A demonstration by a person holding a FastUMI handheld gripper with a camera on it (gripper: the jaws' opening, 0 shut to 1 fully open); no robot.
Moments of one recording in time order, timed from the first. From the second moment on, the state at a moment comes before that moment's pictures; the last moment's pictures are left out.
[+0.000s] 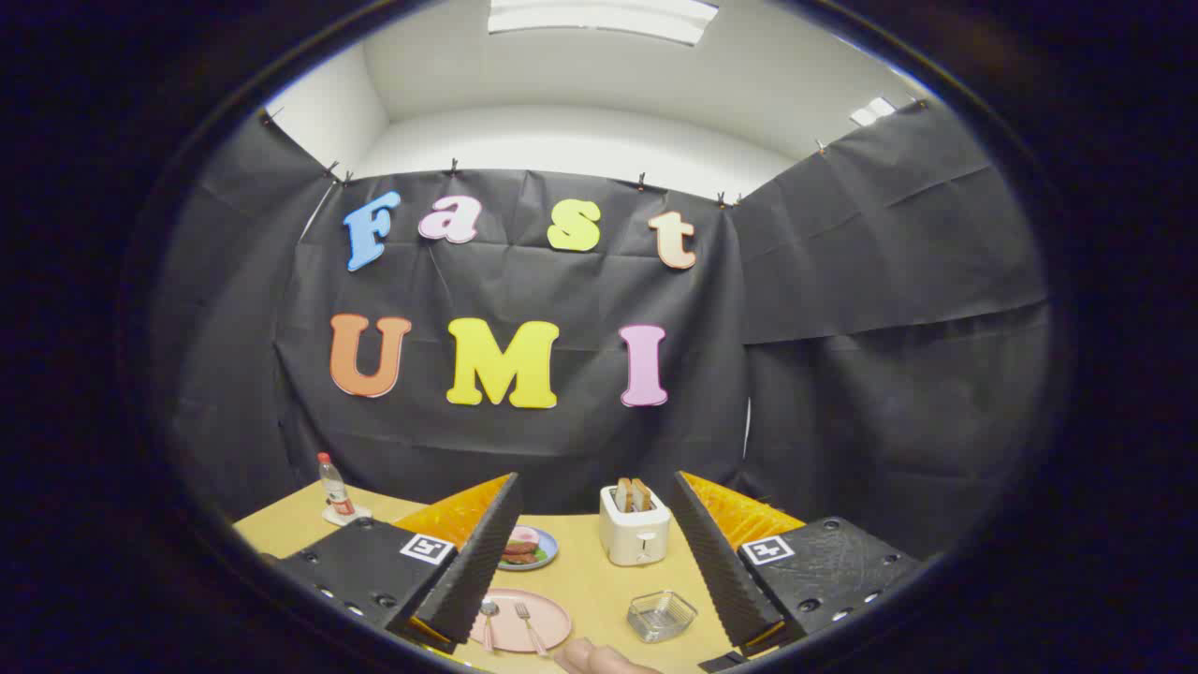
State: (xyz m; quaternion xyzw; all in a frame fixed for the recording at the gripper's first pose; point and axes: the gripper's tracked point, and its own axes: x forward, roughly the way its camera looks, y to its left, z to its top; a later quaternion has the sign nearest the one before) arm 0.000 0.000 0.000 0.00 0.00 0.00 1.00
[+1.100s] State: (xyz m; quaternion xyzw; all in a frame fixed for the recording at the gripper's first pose) arm 0.072 -0.003 -0.092 -0.04 0.10 0.08 0.99
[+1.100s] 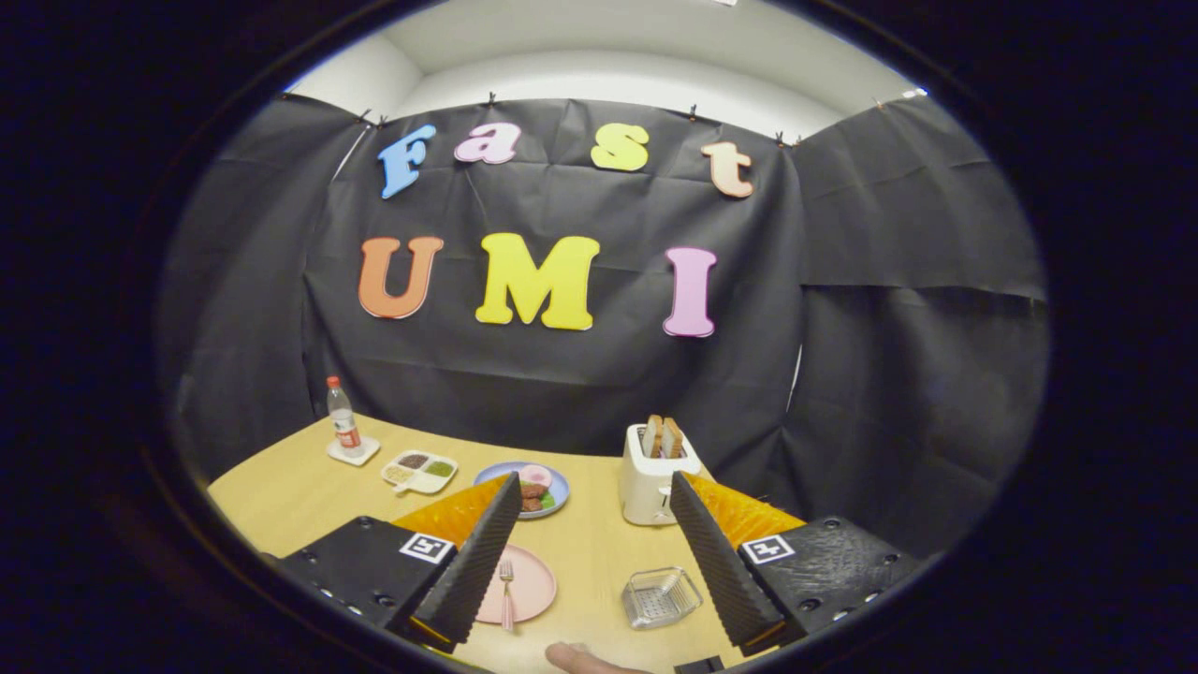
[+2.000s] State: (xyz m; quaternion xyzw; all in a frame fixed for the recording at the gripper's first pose) arm 0.090 0.075 -0.317 -0.07 0.36 0.14 0.92
